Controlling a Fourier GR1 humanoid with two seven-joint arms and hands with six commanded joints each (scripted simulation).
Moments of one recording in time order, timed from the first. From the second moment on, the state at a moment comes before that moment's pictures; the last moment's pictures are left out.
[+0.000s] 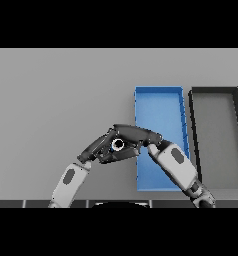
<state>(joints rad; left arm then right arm) -0.18 0.01 -0.40 -1.62 -0.12 -0.35 -0.08 -0.59 -0.17 0.41 -1.76 -0.35 0.57 0.21</state>
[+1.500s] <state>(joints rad) -0.17 0.02 -0.39 -1.63 -0.15 -0.40 0.11 -1.08 -0.24 -0.02 -1.55 -0.71 0.33 0.45</state>
